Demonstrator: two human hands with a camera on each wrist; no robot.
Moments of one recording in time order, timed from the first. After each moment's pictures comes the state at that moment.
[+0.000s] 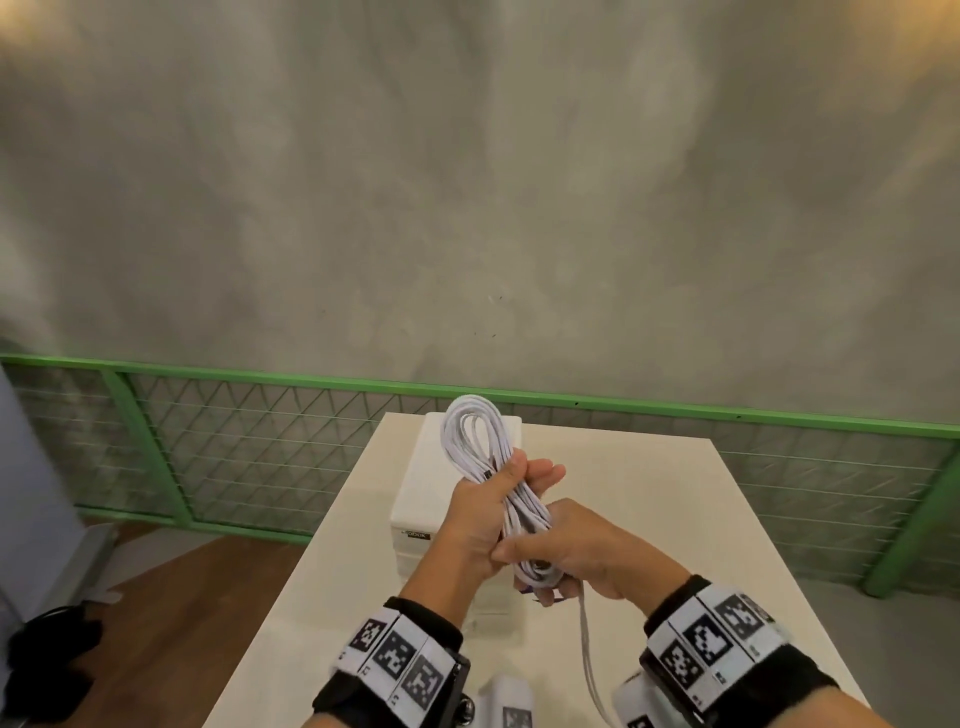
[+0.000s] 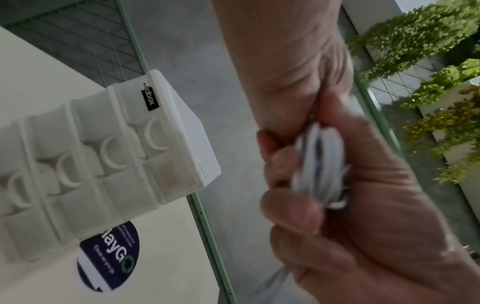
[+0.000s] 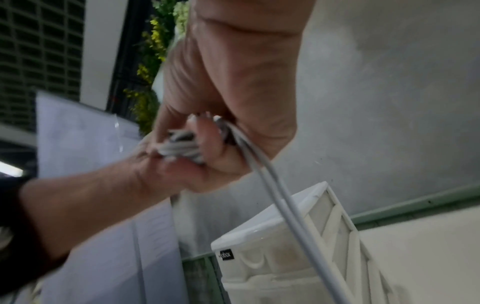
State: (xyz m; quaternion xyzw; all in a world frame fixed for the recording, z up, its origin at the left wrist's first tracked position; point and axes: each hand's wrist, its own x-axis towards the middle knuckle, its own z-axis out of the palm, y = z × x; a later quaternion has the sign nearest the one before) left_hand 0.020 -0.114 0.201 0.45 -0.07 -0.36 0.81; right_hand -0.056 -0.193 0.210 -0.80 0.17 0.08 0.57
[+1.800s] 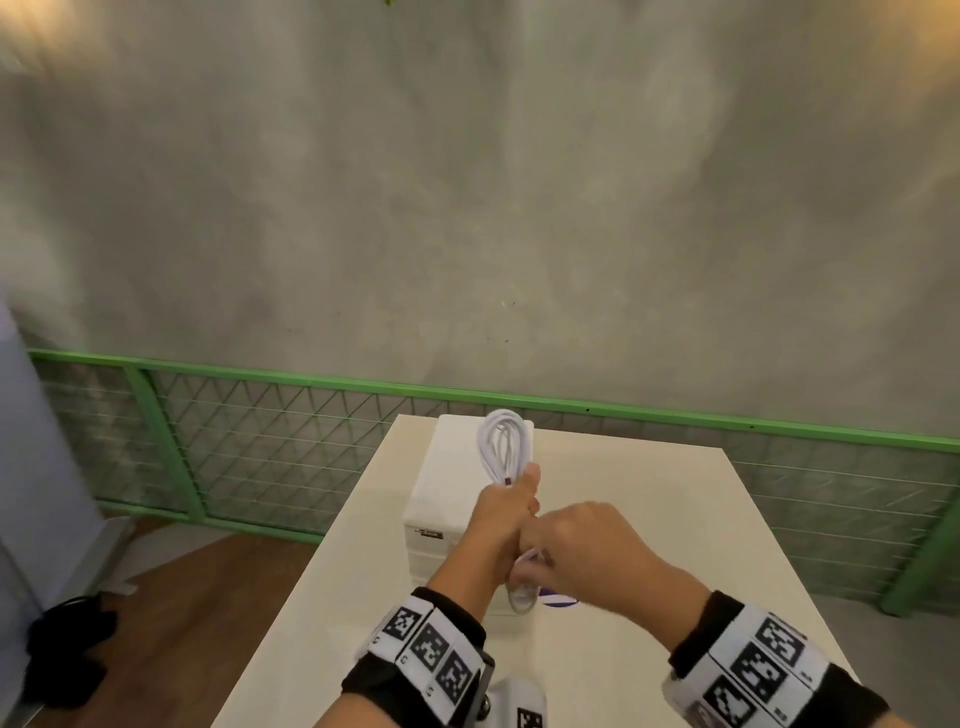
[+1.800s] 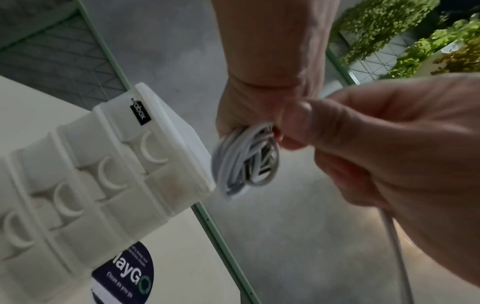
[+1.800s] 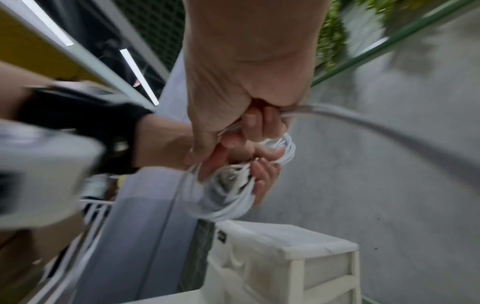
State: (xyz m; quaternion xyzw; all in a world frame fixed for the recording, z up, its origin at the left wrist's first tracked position) left_hand 0.029 -0.122 0.187 0.67 -0.08 -0.32 0.67; right_hand -0.064 -0.181 0.218 -1.00 -0.02 -0.02 0.02
